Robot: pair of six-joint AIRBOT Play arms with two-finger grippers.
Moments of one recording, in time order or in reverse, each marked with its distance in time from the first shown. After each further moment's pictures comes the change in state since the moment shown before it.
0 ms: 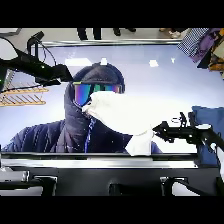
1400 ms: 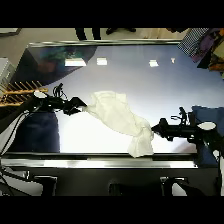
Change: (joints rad) left arm 0.174 -0.206 -0.690 -0.657 0.451 0.529; right arm 0.071 0.220 -0.003 0.004 0.087 0.126
